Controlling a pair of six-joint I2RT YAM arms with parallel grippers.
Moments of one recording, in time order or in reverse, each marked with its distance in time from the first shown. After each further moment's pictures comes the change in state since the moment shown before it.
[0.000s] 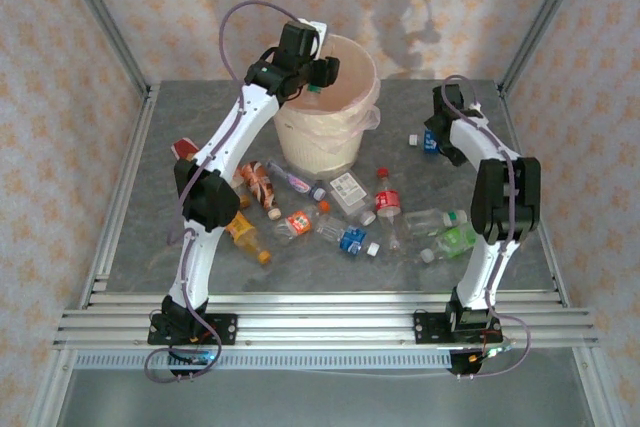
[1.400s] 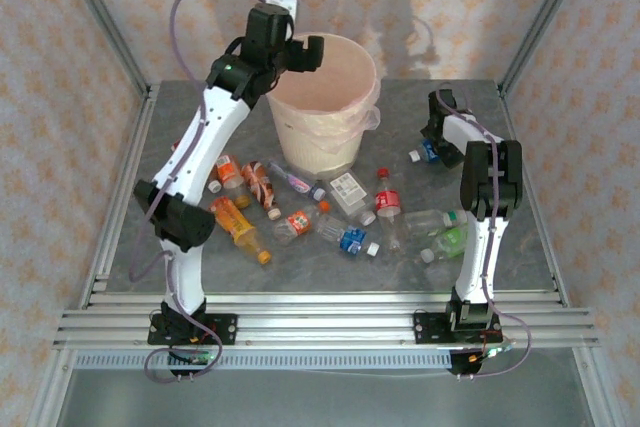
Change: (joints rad) left arm 0.000 -0.311 -0.146 -0.037 -0.154 -0.046; right arm -0.027 0.247 0.144 -0.008 -0.053 -0.011
